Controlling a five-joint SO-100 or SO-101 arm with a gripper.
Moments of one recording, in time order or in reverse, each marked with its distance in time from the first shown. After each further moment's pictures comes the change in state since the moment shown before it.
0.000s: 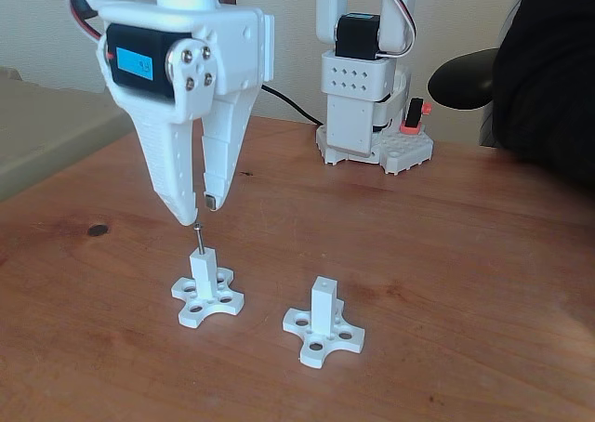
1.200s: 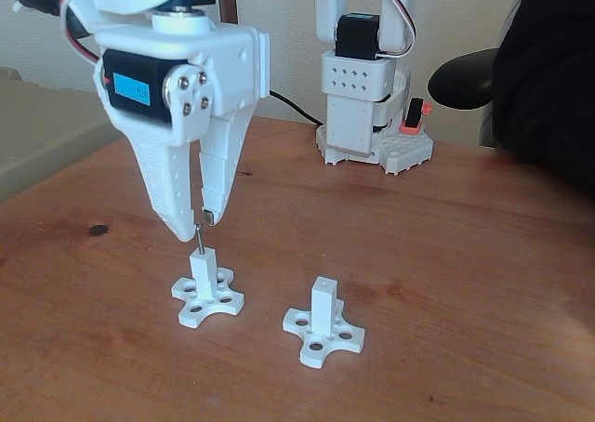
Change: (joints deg) arm 0.0 -2.3 0.0 -1.2 -0.7
